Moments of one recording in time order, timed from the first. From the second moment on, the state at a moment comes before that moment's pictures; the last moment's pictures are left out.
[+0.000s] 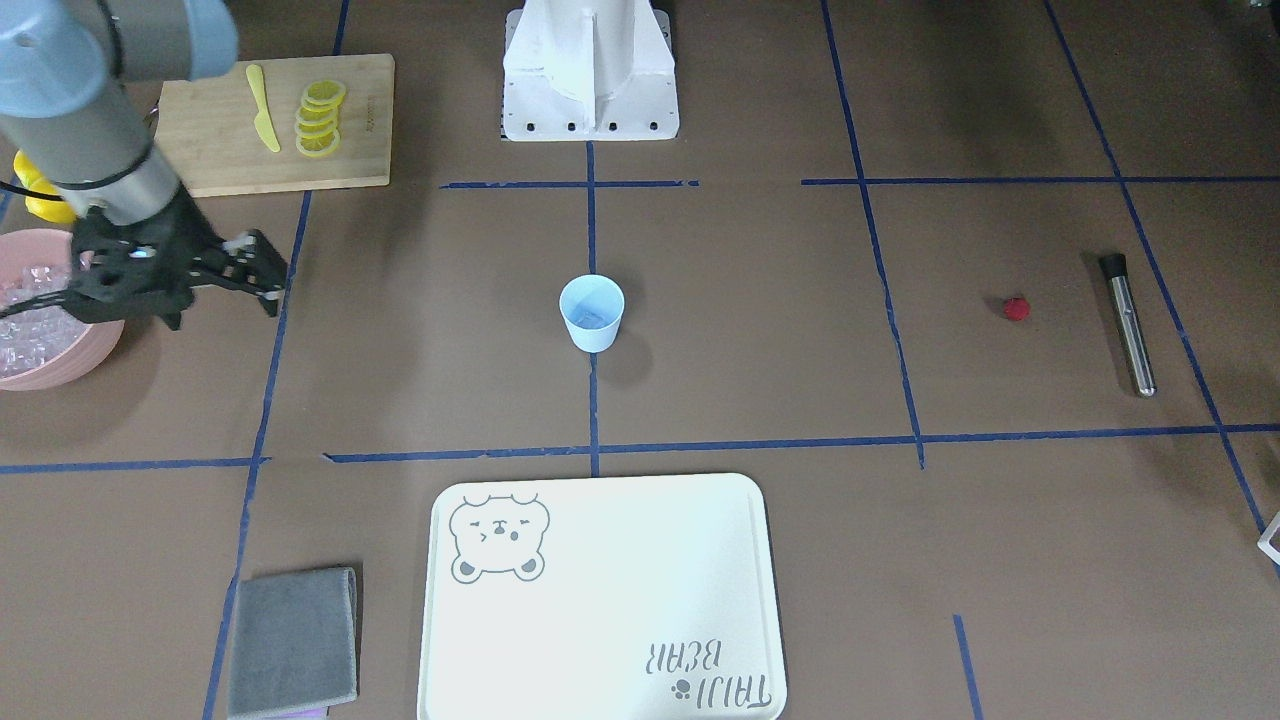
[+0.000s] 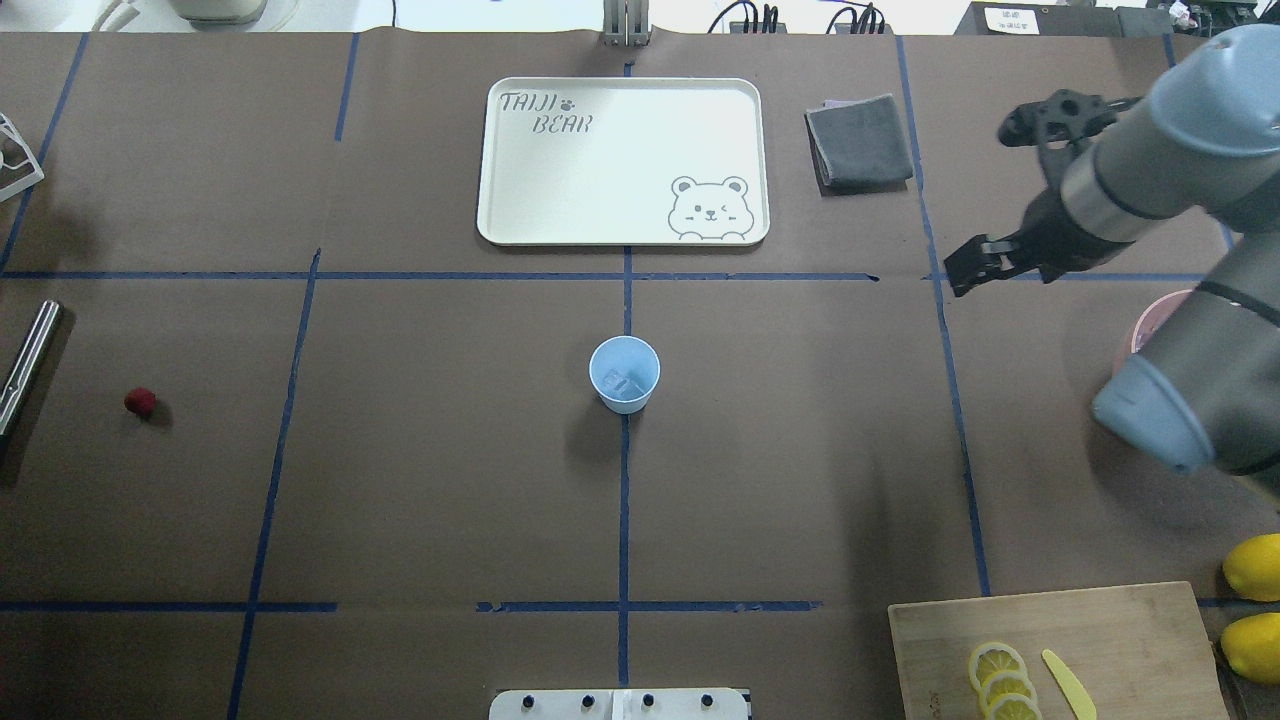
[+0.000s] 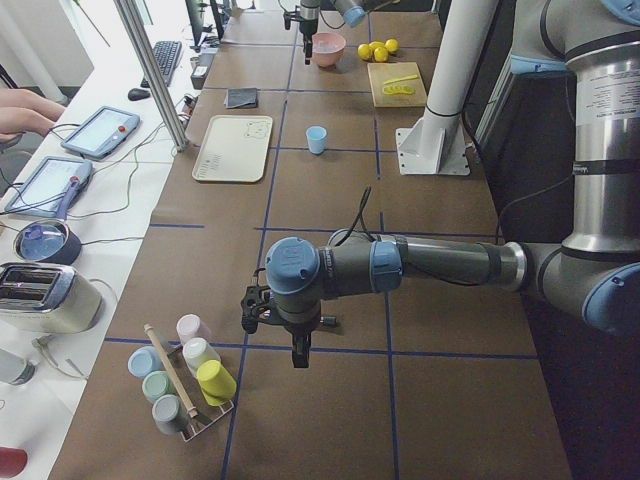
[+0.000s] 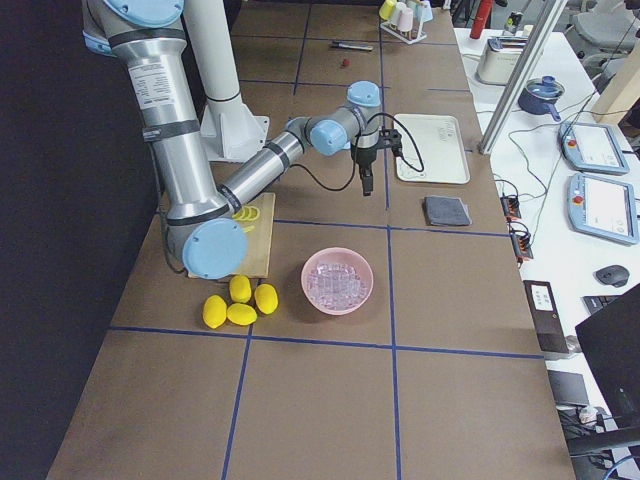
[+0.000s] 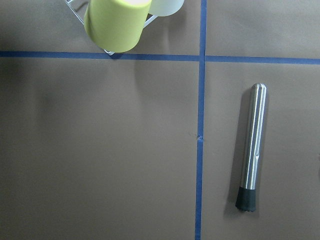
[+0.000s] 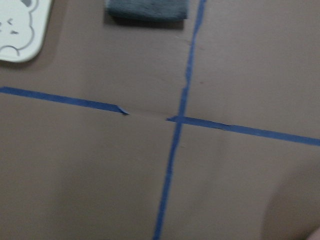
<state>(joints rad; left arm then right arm) -1.69 -1.46 -1.76 -1.37 -2.38 0.15 0.97 -1.39 1.99 -1.59 2.10 0.63</state>
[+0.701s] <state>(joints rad) -1.69 -1.47 -1.76 -1.37 -2.38 0.15 1.18 -1.75 1.88 -1.27 2.21 0.28</state>
